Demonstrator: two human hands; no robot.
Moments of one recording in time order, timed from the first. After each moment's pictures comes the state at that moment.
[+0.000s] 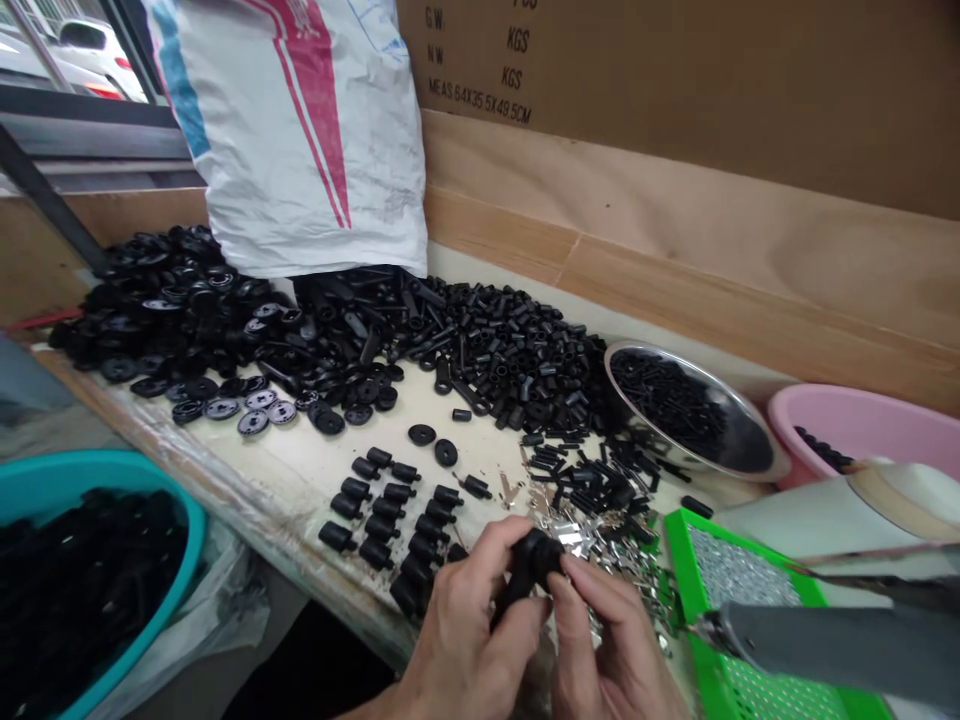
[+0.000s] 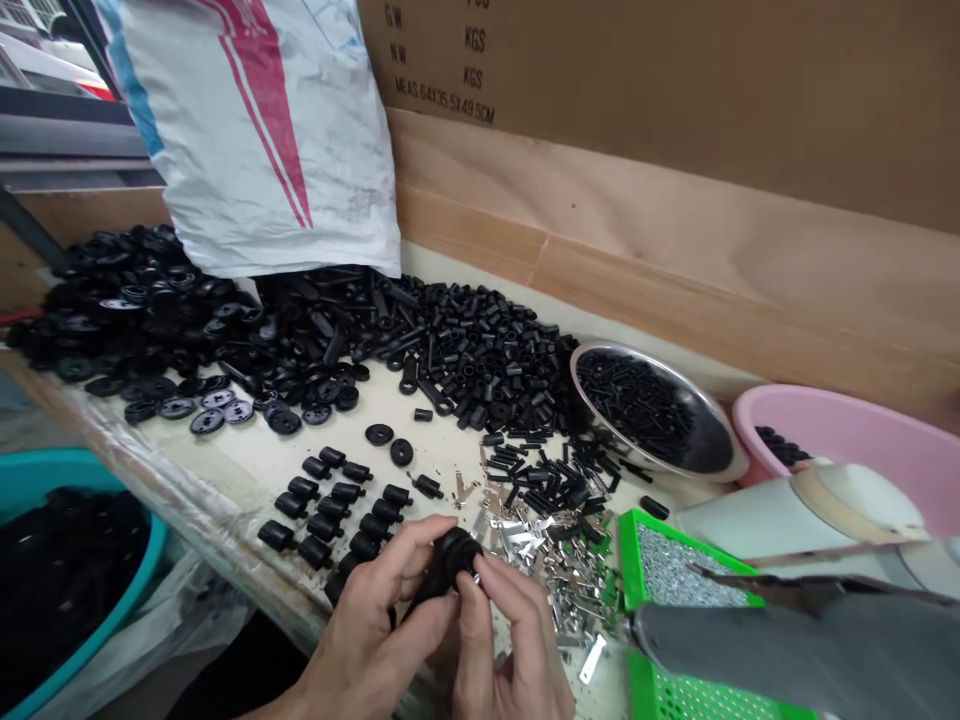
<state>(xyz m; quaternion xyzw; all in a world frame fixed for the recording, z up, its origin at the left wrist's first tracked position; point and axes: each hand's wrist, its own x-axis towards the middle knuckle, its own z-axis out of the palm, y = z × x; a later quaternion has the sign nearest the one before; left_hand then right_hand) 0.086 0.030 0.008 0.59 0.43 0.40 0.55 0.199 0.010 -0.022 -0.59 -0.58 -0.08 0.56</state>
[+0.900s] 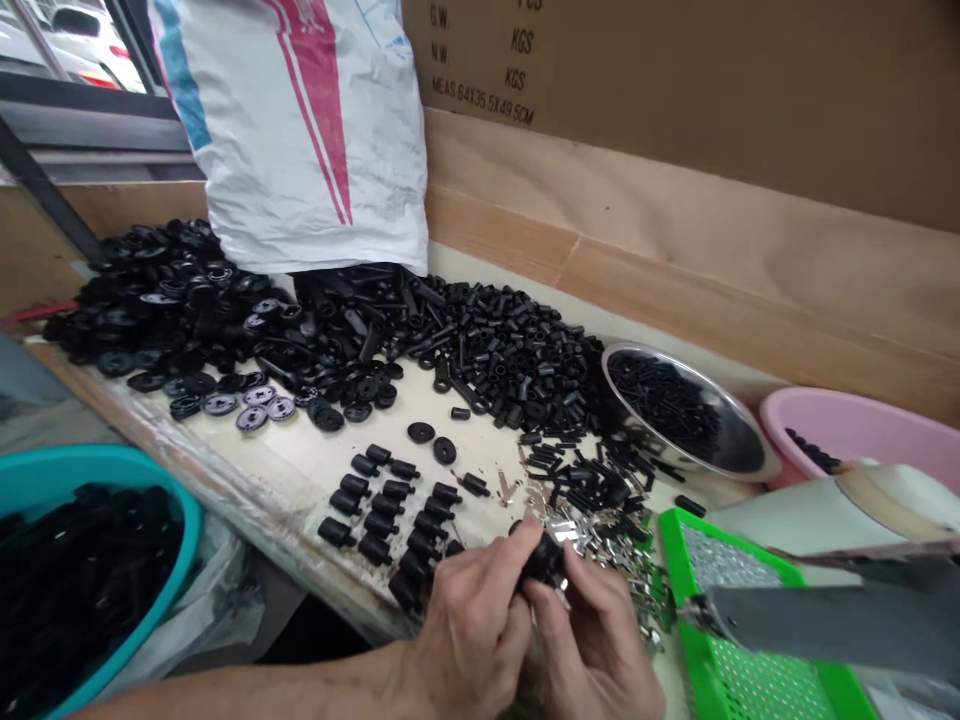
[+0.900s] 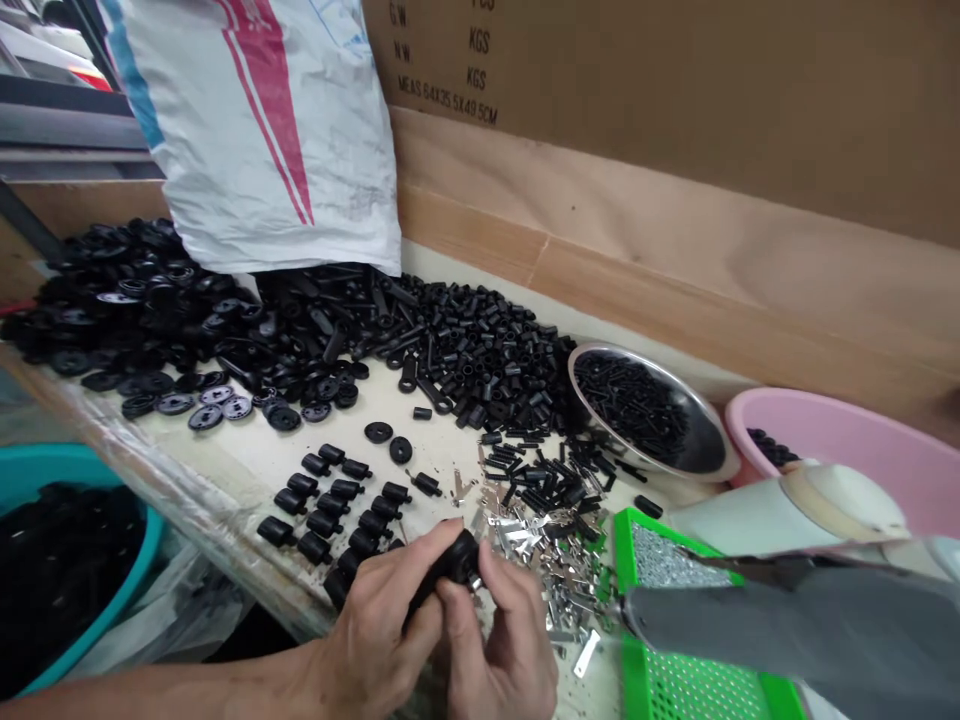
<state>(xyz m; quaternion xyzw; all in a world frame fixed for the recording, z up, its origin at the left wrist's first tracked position) 0.085 0.032 -0.019 0.76 0.37 0.45 0.30 0.206 0.008 -0.040 -0.57 -0.54 0.03 0.61</state>
